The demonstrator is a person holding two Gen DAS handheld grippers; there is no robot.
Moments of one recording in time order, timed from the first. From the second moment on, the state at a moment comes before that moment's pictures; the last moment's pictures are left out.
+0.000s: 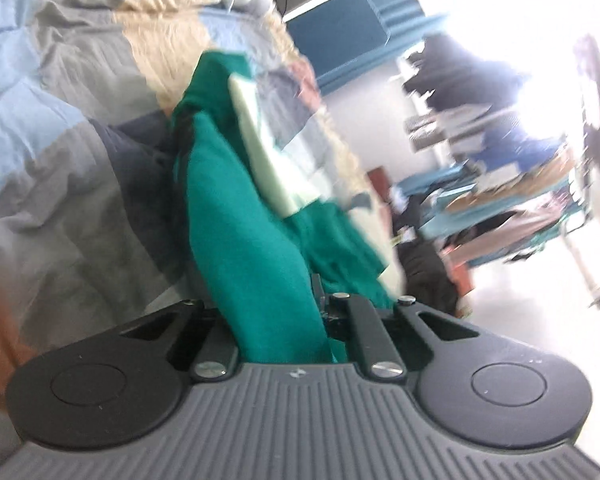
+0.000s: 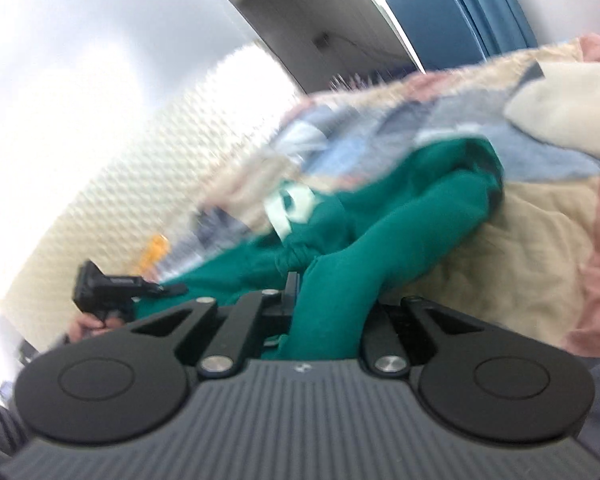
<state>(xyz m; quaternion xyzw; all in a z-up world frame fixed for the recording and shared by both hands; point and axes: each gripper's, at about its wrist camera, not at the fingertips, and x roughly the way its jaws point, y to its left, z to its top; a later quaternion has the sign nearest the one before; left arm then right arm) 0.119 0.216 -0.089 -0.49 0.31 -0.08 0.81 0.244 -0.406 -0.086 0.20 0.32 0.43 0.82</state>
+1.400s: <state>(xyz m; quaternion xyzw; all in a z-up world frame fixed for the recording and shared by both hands) 0.366 0.261 -0.213 -0.55 0.18 -0.04 0.81 0.476 -0.361 -0.224 0.40 0.36 0.15 0.83</state>
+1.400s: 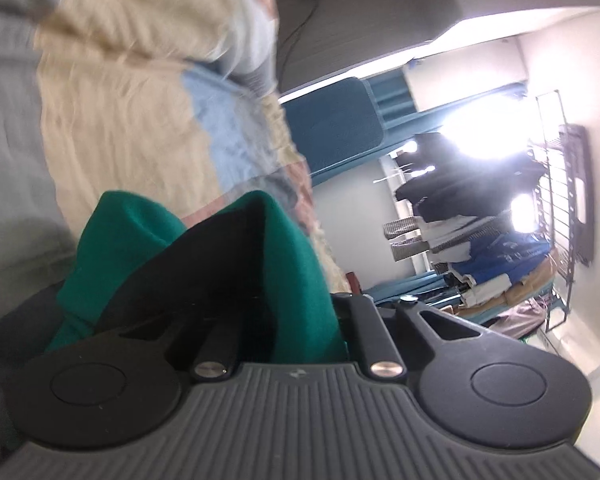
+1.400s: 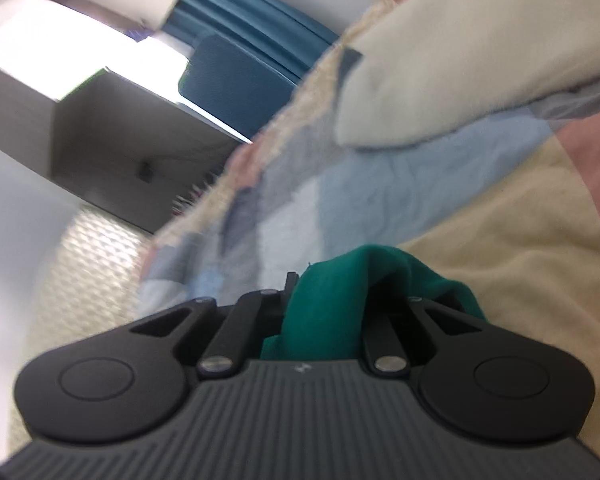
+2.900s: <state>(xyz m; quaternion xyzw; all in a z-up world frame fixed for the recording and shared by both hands) 0.289 0.119 -0.160 -0.17 0.28 0.01 0.94 0.349 -0.276 -0.165 0.14 0.33 0.15 0.92</state>
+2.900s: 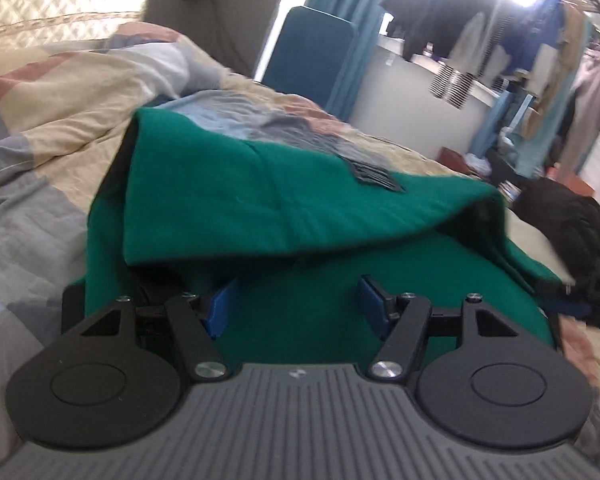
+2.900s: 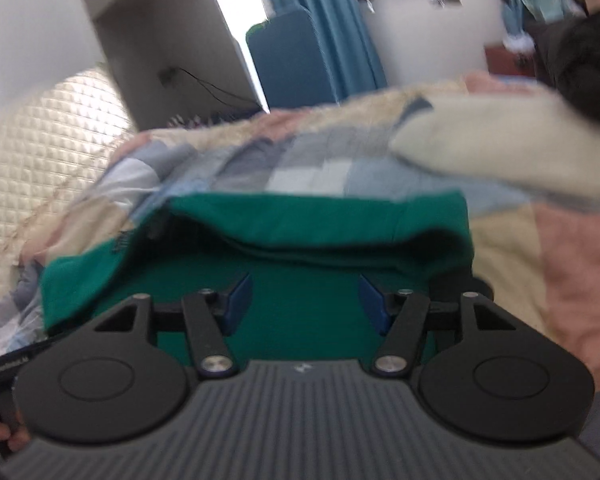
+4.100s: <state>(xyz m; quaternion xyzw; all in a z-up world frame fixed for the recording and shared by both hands) 0.419 0.145 -0.173 -0.19 0.24 0.04 0.95 0.484 -0.291 -0.240 0.14 0.32 0.10 0.93</state>
